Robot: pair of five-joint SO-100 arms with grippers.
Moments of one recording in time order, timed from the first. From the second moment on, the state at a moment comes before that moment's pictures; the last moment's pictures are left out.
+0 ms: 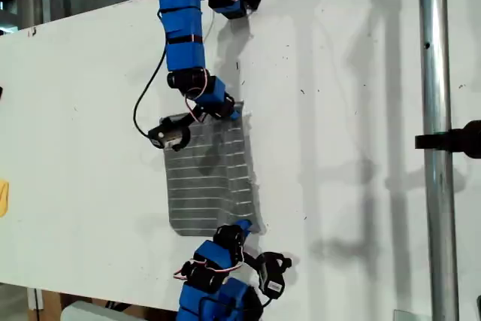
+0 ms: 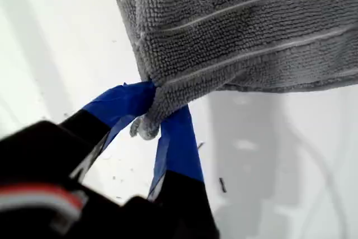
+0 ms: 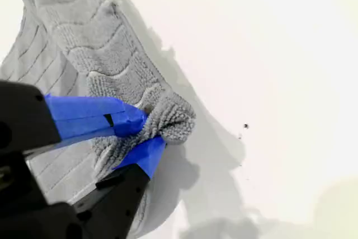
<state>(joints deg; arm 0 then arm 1) 6.8 119.0 124.9 64.6 -95.6 -1.3 88.4 91.8 71.3 40.2</state>
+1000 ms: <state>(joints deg) -38.8 111.5 108.5 72.7 -54.8 32.0 88.0 84.9 68.0 22.2</state>
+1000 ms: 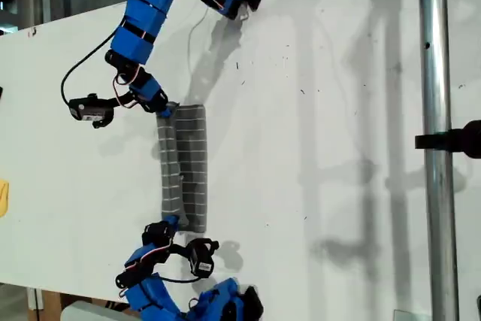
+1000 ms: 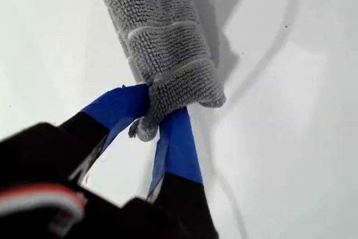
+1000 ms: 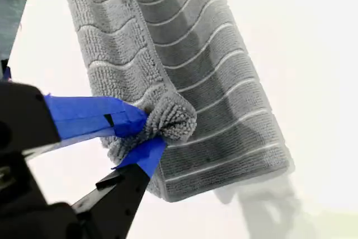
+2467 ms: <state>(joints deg) -36.9 158.1 139.7 80.9 -72.0 41.6 120.0 120.7 78.0 46.5</state>
